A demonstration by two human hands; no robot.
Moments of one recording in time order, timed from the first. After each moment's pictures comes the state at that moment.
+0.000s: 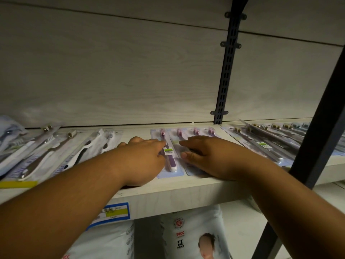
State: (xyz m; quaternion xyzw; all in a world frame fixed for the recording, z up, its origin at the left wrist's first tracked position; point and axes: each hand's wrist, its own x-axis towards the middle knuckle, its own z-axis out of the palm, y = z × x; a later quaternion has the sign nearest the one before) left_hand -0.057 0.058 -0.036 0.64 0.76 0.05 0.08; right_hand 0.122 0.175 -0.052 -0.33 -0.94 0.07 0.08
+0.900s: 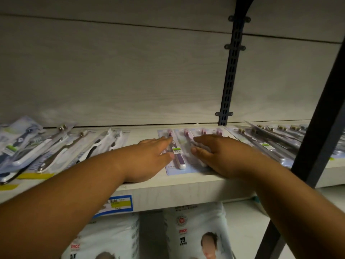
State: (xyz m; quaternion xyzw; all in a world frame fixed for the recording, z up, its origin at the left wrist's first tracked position) left_hand -0.068 0.064 -0.050 0.67 0.72 0.12 0.13; right_hand 0.138 0.169 -0.047 -0.38 -0.92 0.06 0.09
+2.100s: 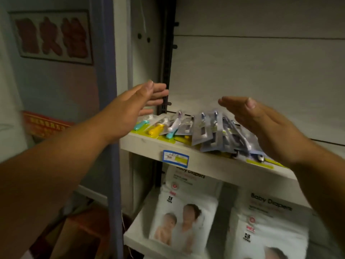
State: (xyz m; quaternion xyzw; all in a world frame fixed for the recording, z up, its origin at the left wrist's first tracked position) left_hand -0.392 -0.322 -0.020 0.50 0.66 0.56 0.02; right_hand -0.176 -0.087 -0.018 0.01 -0.89 0.35 0.28
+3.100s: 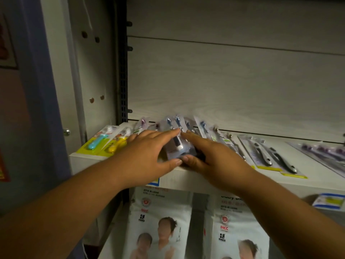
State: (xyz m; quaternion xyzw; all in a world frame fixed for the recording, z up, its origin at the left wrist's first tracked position) left_hand -0.359 -0.244 -0.054 0.60 0.76 0.22 -0.09; right_hand -0.194 -0.102 -0.055 -0.14 -0.96 0.12 0.19
